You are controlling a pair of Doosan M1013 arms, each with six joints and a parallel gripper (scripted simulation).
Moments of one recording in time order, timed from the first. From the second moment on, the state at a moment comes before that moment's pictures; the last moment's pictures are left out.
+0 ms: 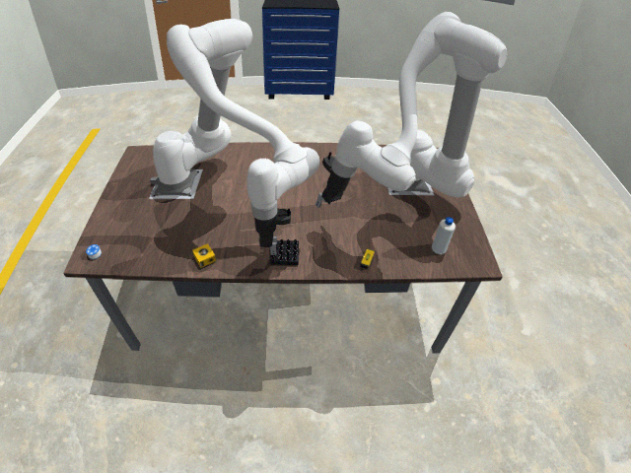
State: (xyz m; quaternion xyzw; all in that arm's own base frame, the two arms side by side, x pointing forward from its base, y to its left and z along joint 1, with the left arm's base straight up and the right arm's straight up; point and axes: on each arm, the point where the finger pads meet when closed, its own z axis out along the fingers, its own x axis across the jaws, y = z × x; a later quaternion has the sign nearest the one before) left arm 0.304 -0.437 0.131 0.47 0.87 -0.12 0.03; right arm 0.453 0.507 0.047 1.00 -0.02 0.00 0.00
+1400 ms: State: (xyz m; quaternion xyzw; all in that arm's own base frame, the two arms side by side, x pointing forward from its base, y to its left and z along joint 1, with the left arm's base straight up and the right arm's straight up) left arm 0.304 -0.437 0.131 0.47 0.87 -0.12 0.03; right arm 0.453 0.507 0.047 1.00 -0.01 0.00 0.00
